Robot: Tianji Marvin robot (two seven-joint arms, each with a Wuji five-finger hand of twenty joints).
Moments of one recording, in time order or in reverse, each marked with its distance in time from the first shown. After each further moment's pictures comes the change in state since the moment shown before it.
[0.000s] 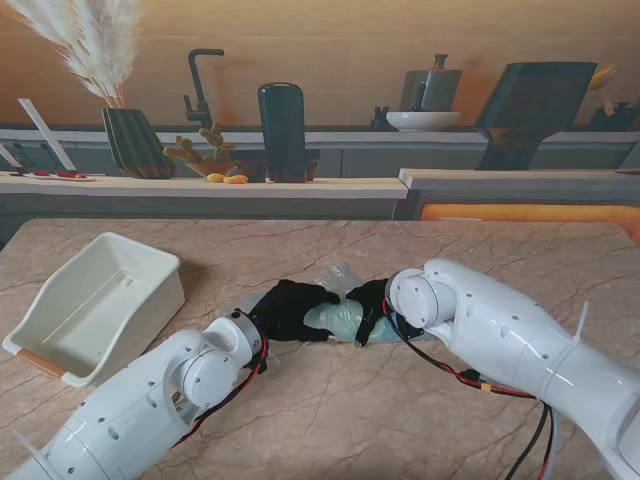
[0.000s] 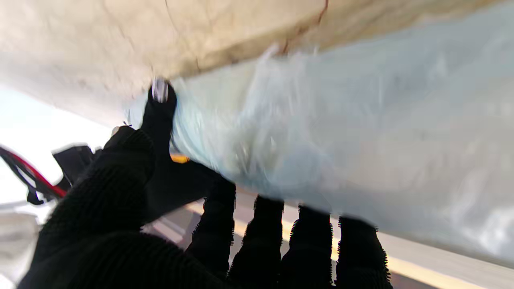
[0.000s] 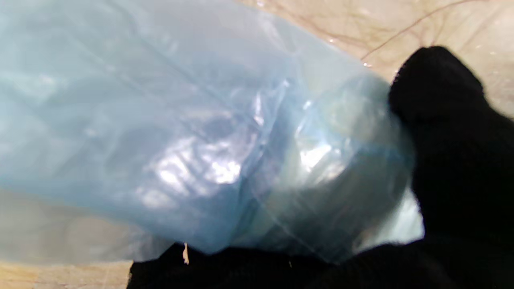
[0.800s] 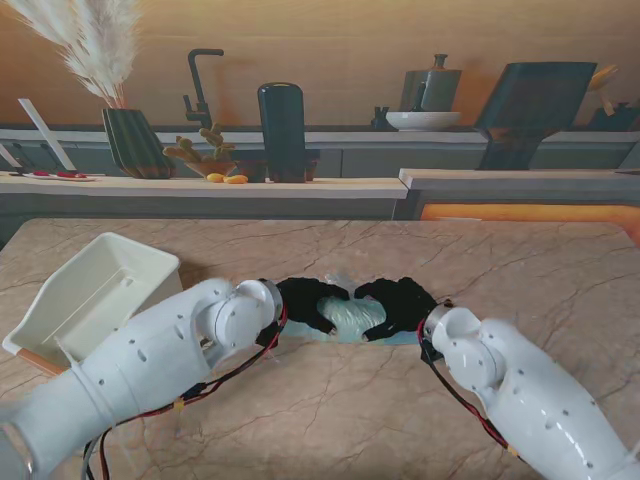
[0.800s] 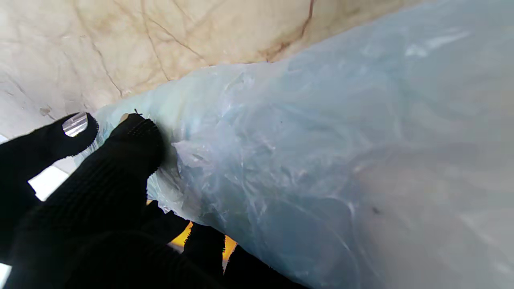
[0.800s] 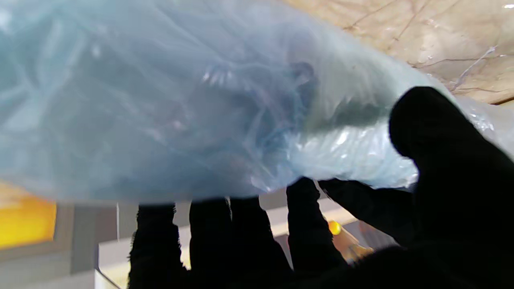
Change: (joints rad) left arm -0.371 -0.039 0.313 0.198 -0.332 0.191 -0.268; right arm -0.541 0.009 0.620 -0.218 -0.387 -0.333 -0.389; left_hand 0.025 -0.130 0.172 -0.054 -0.084 -0.071 -0.071 0.099 0.069 -0.026 -0.022 0.047 0.202 -0.052 0.127 0.035 0.091 -0.025 0.185 -0.014; right_hand -0.071 0.174 -0.018 0.082 -0.026 -0.041 -0.353 -0.148 -0.302 -0.039 -0.319 -0.265 -0.220 -0.026 -0.631 -0.333 -0.081 0.028 -0.311 0.072
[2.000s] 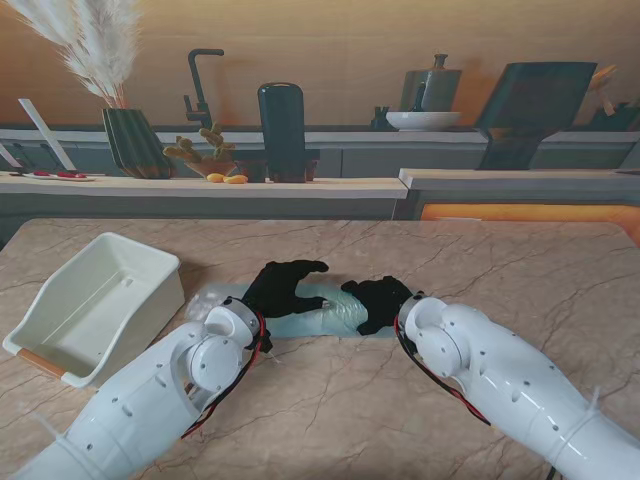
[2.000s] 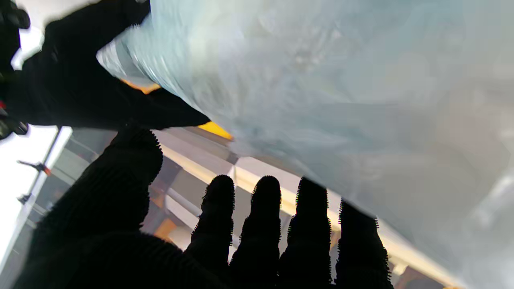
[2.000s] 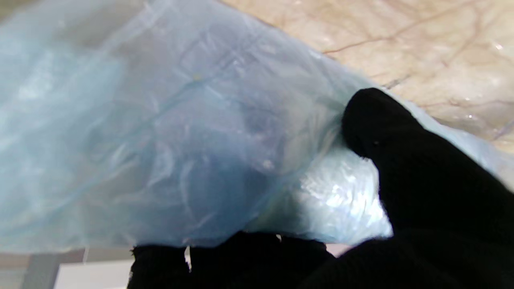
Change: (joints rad) left arm 0.331 -0.034 -0.341 -0.058 0.209 -0.176 0.454; right arm 0.221 -0.008 -0.291 0.134 0.018 0.139 0.030; left_hand -0.030 0.095 -0.093 0.051 0.071 0.057 0.094 -0.086 -0.019 -0.004 0.076 -0.022 -0.150 0.031 -0.080 0.004 -0.071 0.034 -0.120 0.015; right_hand 0.136 0.000 0.158 -0.057 -0.136 0.118 0.014 -0.106 0.129 -0.009 0.107 0.069 0.055 -0.012 0.403 0.158 0.100 -0.051 0.369 -0.034
